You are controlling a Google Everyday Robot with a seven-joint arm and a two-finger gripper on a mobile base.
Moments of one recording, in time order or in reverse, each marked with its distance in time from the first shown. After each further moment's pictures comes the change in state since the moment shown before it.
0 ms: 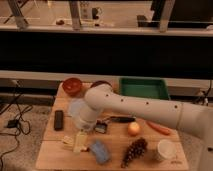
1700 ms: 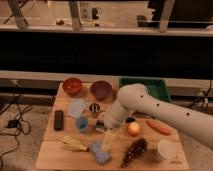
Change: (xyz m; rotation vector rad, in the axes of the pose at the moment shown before) arm 0.092 0.038 -0.080 0.092 0.027 0.111
